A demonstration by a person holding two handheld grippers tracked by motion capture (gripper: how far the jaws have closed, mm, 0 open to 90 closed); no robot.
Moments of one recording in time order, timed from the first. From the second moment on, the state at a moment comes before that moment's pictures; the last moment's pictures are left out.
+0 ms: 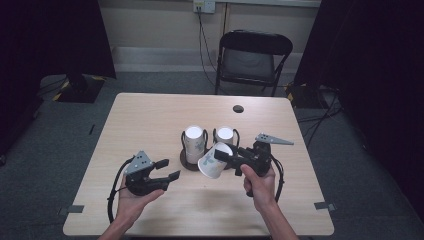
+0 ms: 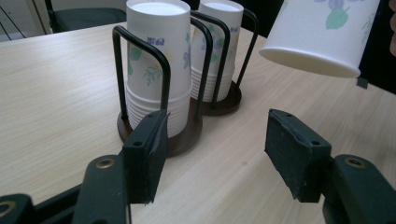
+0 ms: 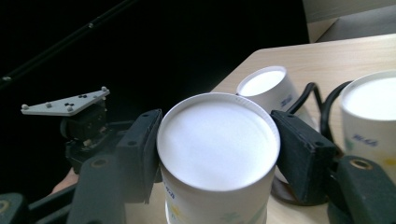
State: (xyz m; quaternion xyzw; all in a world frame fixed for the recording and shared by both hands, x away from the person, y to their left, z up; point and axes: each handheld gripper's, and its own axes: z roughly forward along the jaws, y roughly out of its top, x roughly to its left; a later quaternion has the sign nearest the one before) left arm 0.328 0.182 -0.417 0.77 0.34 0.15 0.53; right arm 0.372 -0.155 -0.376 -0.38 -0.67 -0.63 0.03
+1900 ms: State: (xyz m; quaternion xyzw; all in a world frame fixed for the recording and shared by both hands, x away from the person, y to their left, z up) left arm 0.306 0.135 -0.428 0.75 0.22 0.24 0.57; right arm 0.362 -0.130 -0.406 -0.41 -0.62 -0.63 0.22
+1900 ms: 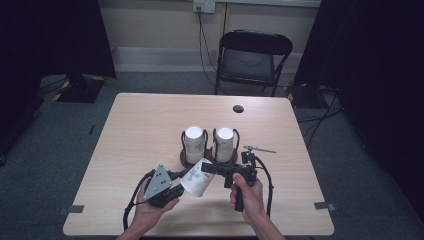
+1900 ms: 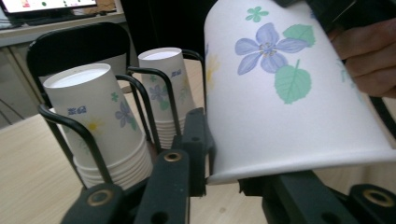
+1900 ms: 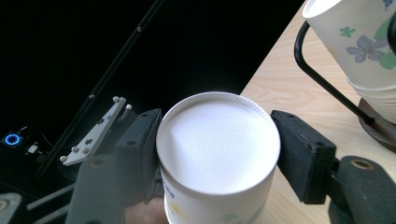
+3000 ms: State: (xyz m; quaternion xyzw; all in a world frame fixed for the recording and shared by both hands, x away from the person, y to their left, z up) left arm 0.314 0.141 -0.429 0.80 0.22 0.13 0.54; right arm 0.359 -0.141 -0.405 -0.39 -0.66 -0.63 0.13
